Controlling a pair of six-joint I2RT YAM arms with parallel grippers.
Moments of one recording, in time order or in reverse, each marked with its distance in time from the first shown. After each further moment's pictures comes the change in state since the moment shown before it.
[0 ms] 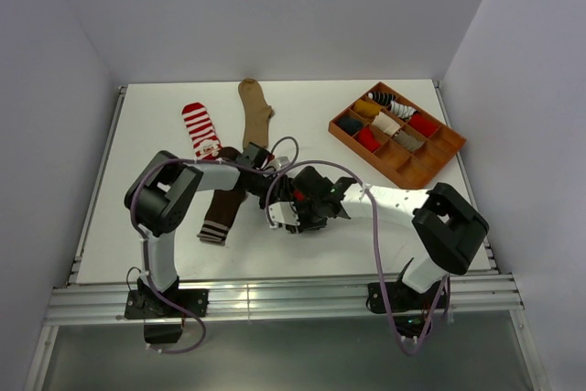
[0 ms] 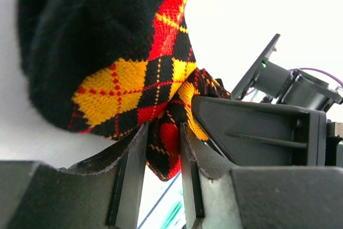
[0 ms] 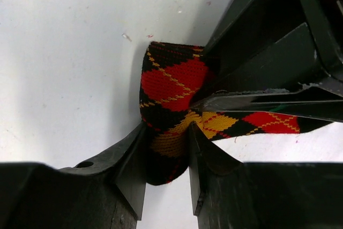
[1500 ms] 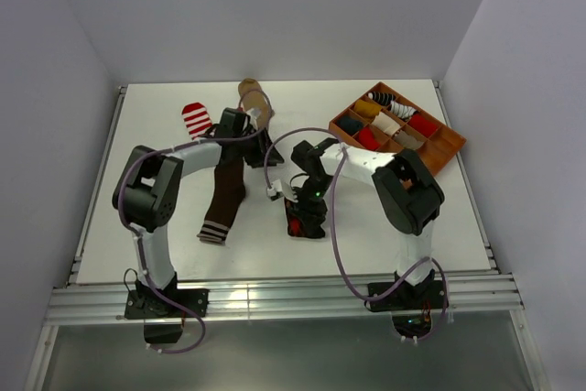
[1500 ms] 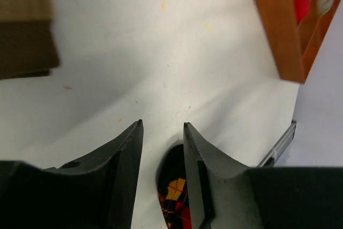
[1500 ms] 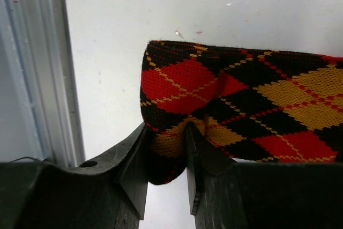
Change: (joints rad) left arm 0.172 -0.010 0.181 0.097 -0.299 -0.023; right arm -0.186 0.362 0.415 -0.566 -0.391 0.002
